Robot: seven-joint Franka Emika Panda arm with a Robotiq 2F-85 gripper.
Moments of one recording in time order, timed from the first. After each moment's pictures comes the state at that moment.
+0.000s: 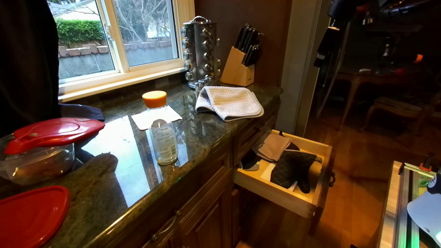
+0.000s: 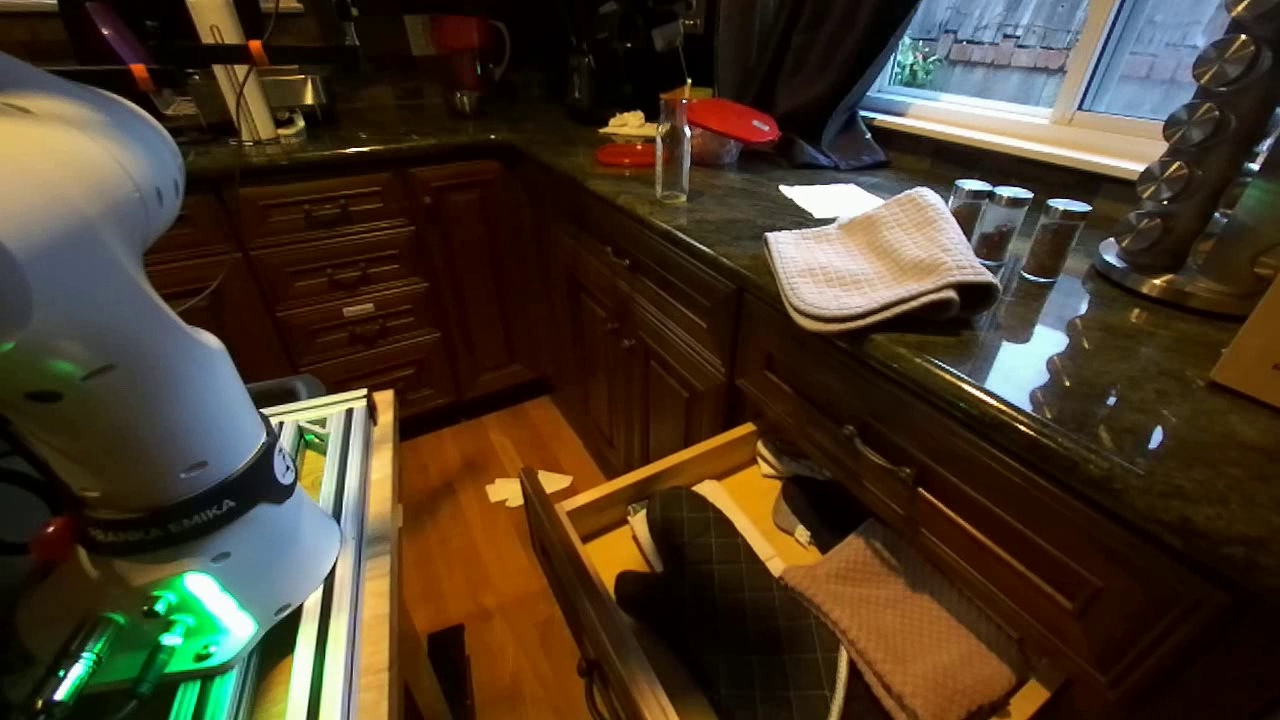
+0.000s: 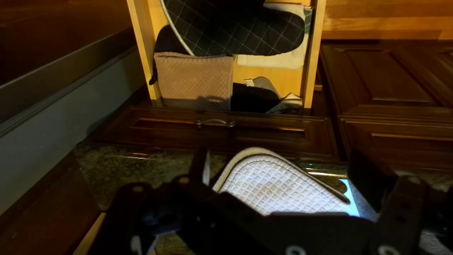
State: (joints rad) arm 0.01 -0.82 0.10 -2.60 -0.14 2.06 0.00
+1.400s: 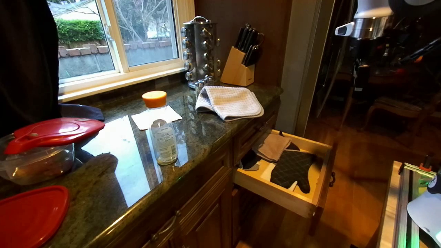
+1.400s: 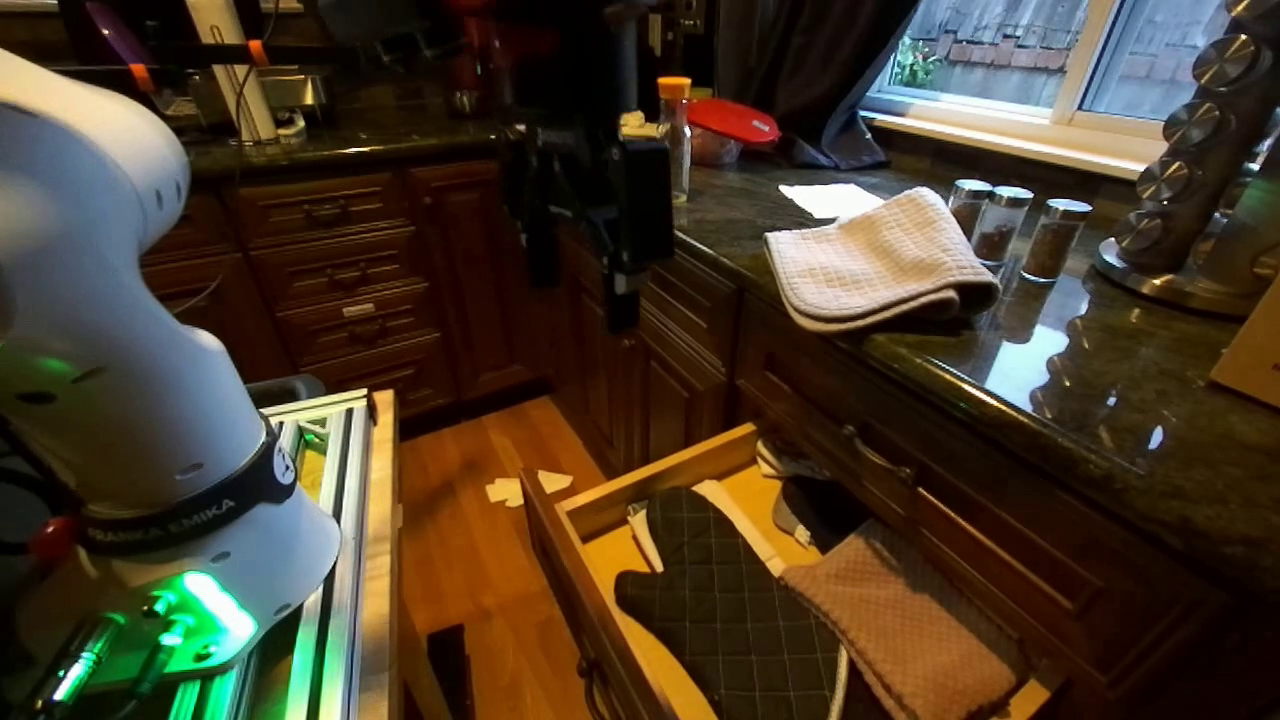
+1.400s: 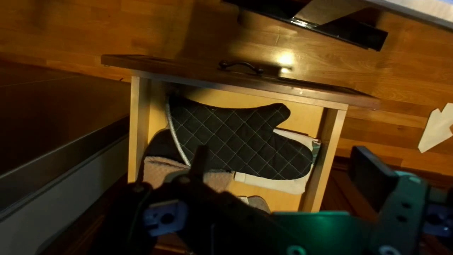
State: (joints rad) arm -0.04 -0.80 -0.21 -2.76 -0.30 1.96 -0.37
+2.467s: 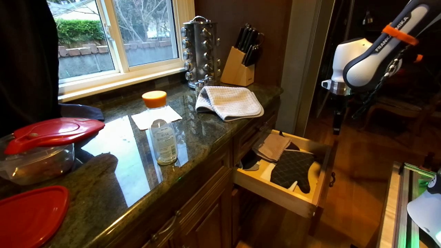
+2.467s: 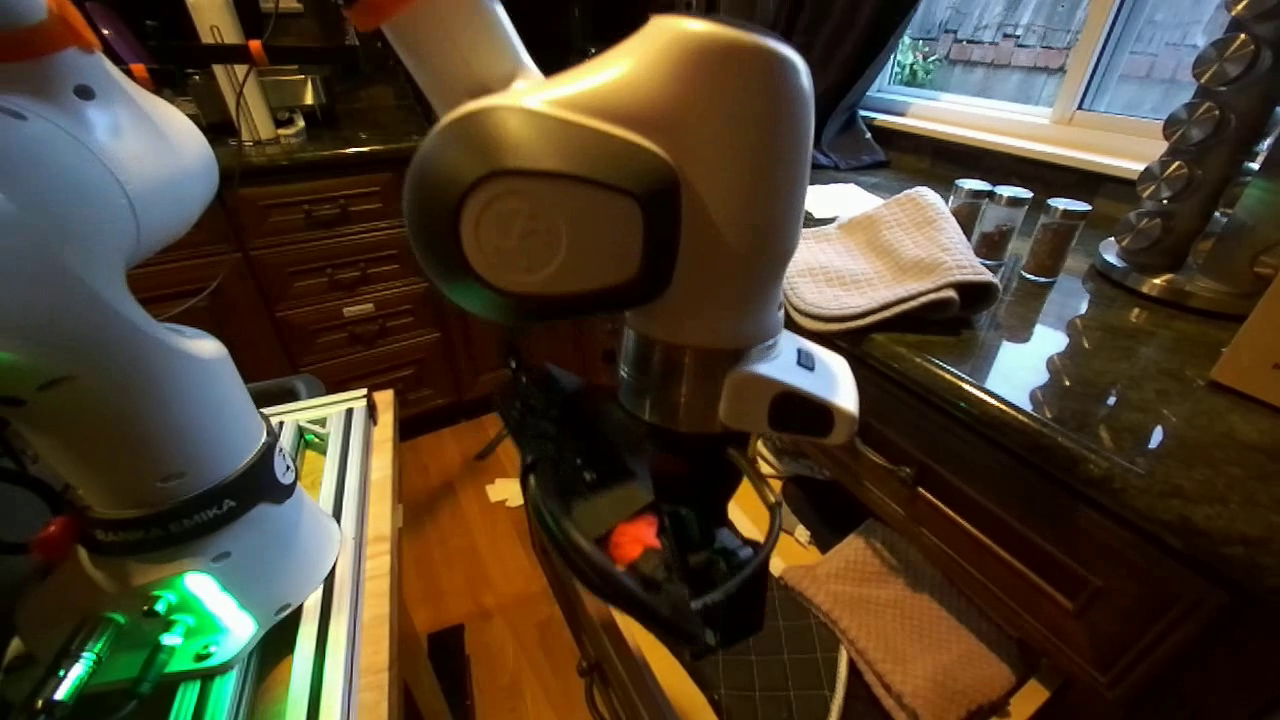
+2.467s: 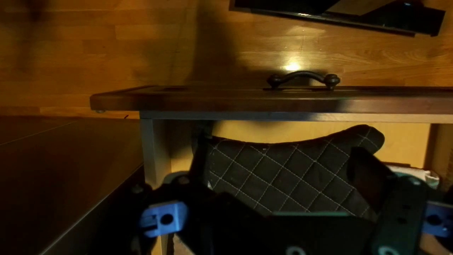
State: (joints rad) arm -0.23 -0.10 -0.31 -2.77 -0.36 2.63 -0.38
